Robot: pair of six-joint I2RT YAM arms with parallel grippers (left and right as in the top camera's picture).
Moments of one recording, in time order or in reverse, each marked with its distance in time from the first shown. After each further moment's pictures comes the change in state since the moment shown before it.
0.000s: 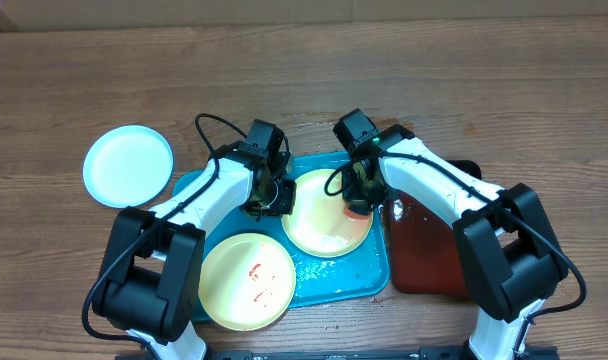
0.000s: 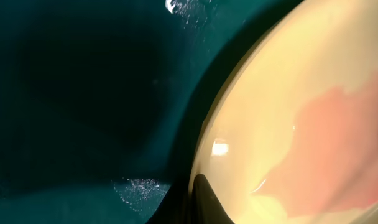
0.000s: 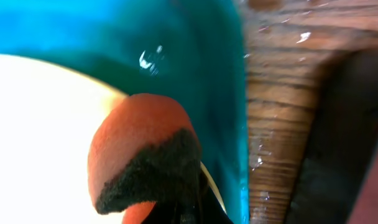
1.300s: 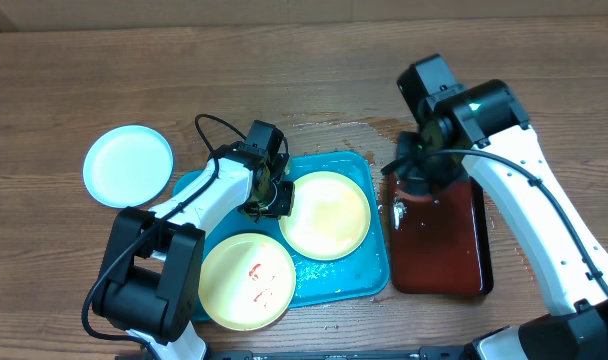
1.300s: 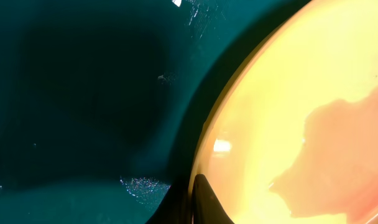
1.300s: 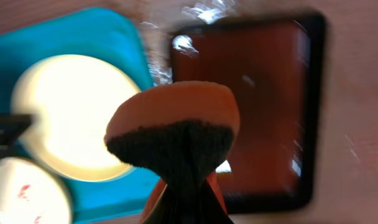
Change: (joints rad) left arm 0.000 0.000 0.000 -0.014 -0.012 0.003; right arm -0.144 -0.313 0.333 -0.610 0.095 0.043
